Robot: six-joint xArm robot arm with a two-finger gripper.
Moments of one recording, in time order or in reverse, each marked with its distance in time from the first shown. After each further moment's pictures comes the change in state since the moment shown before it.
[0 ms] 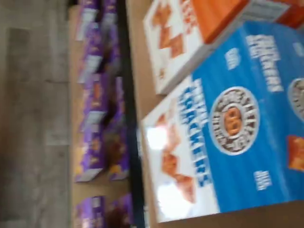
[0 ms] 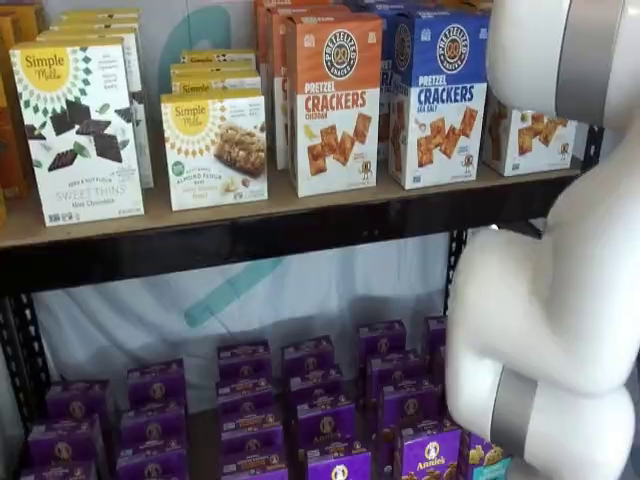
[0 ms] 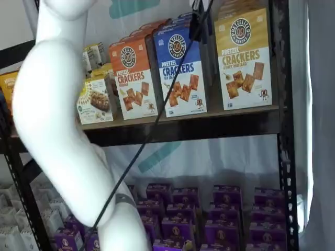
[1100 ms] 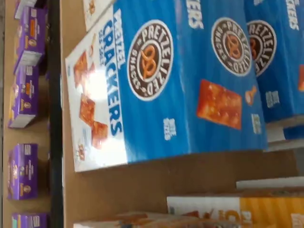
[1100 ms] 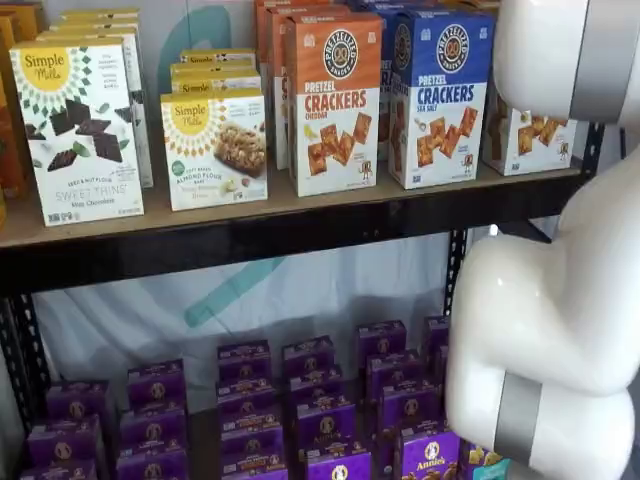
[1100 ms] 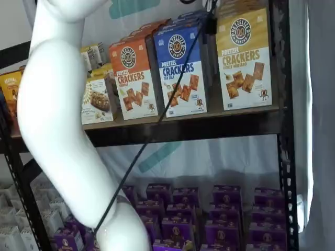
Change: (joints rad) arm 0.144 0.026 0.042 -0.089 -0.331 -0.020
